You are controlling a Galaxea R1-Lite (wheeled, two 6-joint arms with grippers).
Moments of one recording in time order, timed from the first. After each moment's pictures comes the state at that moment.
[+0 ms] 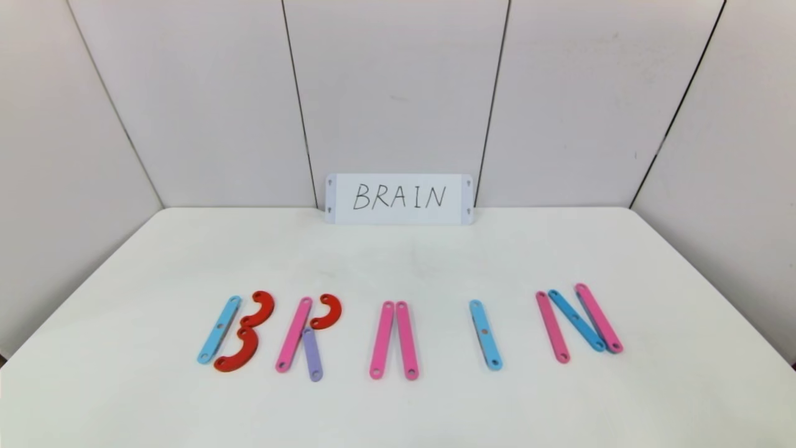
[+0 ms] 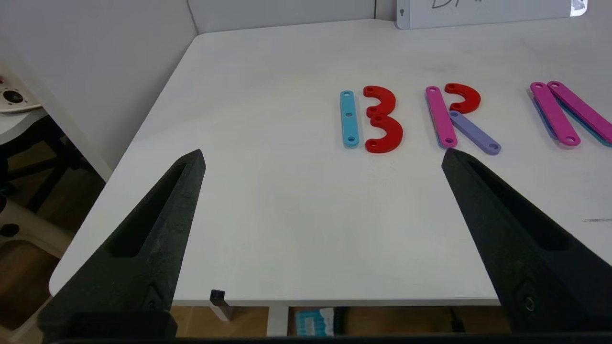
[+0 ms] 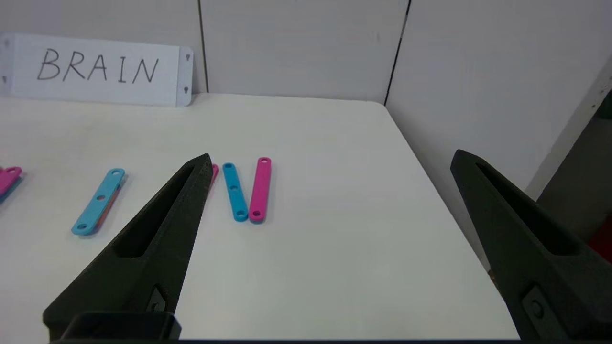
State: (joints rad) left arm 0.01 0.02 -0.35 0.34 0.04 0.07; right arm -0.07 0.27 -0.03 -0.37 0.00 -0.06
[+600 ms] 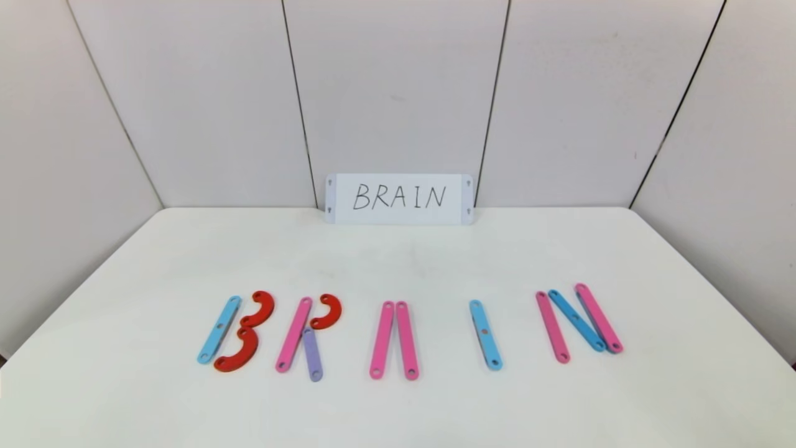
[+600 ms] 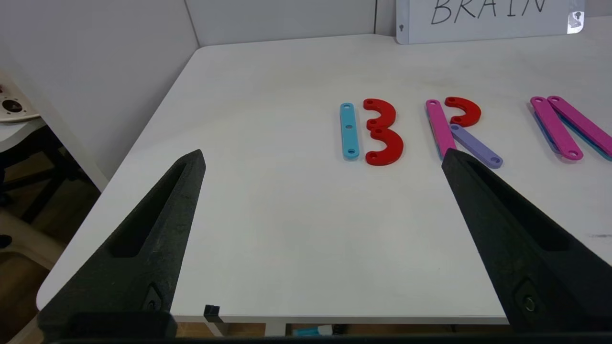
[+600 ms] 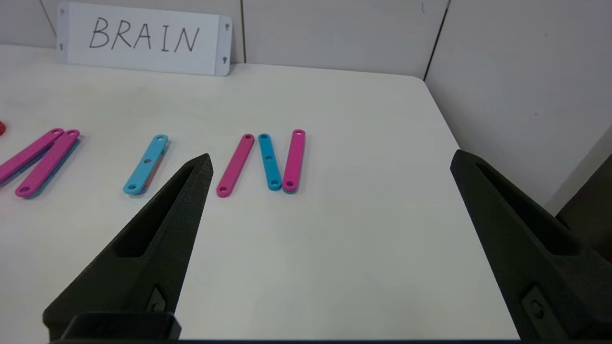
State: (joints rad) left arm 0.01 0.00 -0.29 0.25 0.04 0.06; right arm 0.02 0.20 -0.15 -0.09 0.00 -0.05
